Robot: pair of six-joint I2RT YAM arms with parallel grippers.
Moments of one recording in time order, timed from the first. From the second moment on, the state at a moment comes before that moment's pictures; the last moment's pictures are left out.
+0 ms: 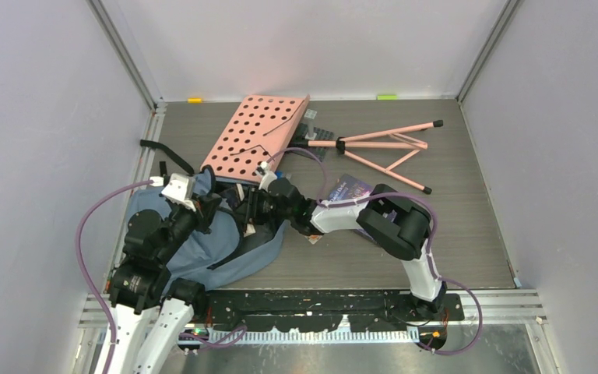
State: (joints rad) left arm -0.27 0.37 0.72 -0.50 0.20 -0.10; right arm 1.01 2.03 1.16 0.61 -0.28 1.02
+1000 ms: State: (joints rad) left arm -0.27 0.37 0.72 -0.50 0.20 -0.10; right arm 1.05 1.94 1.17 0.22 -0.05 0.82
